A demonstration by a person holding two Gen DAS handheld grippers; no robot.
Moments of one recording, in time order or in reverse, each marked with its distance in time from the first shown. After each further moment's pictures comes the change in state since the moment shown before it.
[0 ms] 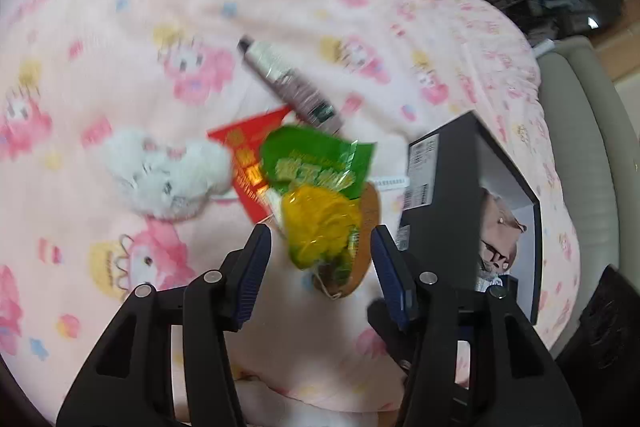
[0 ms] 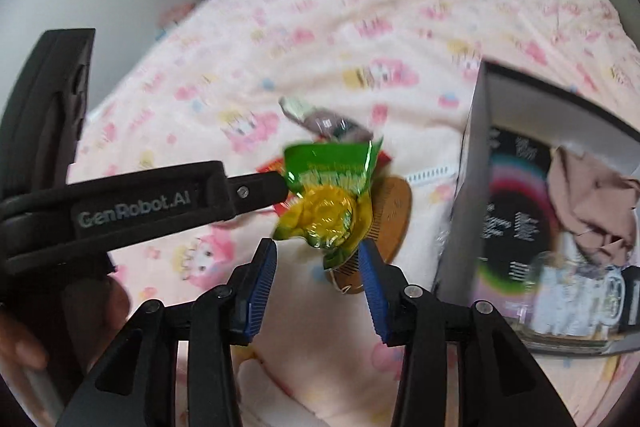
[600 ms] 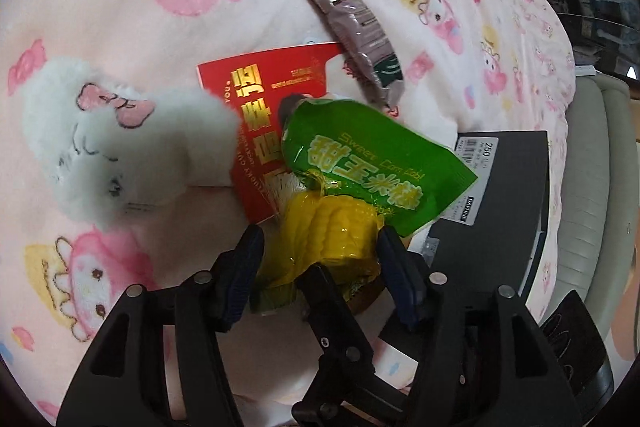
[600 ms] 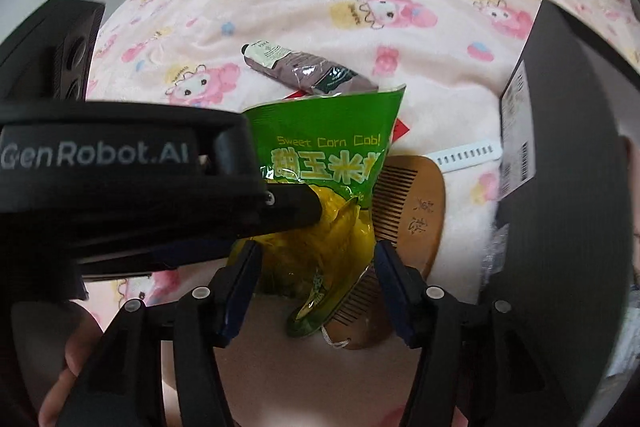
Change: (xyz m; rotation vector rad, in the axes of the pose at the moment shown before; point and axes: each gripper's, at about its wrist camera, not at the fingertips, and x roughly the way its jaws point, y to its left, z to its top) left arm 0.073 0.027 0.025 -0.199 0.247 -0.017; right arm 0.089 -0.009 0.016 0.024 0.136 -0.042
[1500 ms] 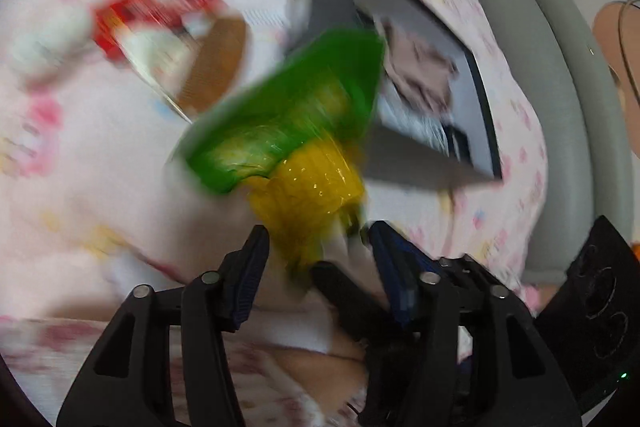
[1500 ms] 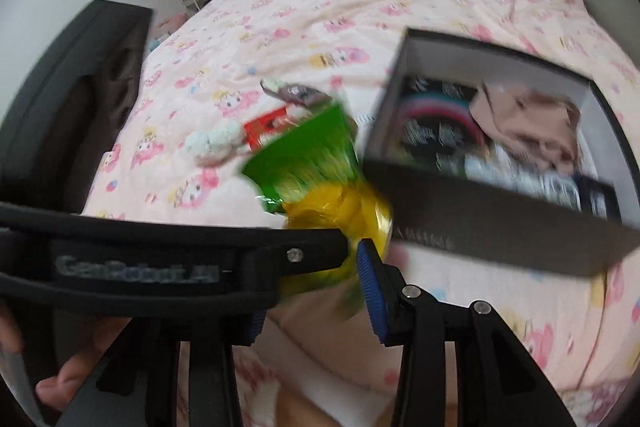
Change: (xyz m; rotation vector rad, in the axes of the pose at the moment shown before) left arm -0.006 -0.078 -0.171 0.448 0.073 -0.099; right arm -0.153 -0.045 -0.141 0.017 -0.198 0.043
